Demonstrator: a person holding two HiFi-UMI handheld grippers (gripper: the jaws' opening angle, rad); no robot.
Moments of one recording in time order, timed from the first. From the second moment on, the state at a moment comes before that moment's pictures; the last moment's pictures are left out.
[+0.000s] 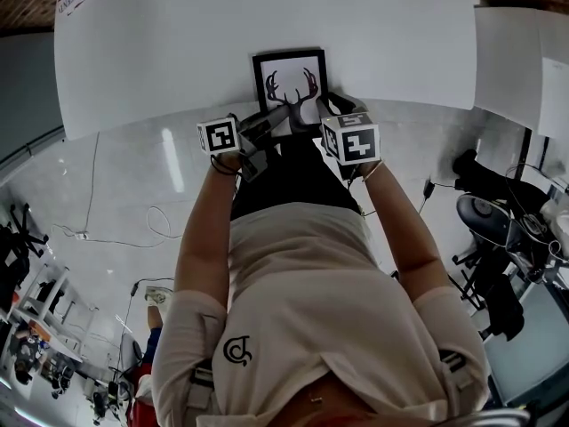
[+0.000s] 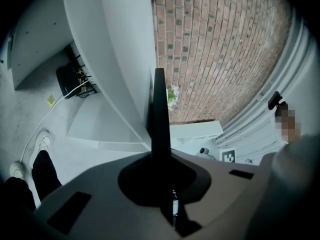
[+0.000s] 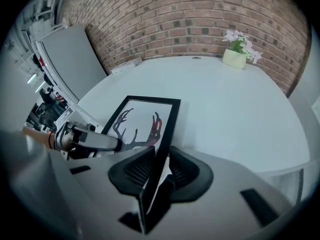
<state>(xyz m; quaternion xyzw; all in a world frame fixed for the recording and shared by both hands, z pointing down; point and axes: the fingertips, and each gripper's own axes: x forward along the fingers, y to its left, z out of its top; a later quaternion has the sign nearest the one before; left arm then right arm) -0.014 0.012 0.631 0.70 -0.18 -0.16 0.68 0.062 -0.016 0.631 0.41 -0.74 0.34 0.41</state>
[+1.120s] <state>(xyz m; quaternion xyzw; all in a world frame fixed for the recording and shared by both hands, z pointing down) -0.088 -0.027 0.510 0.80 -0.45 -0.01 0.40 0.056 -0.042 0.533 0.47 -0.77 0.29 0.34</state>
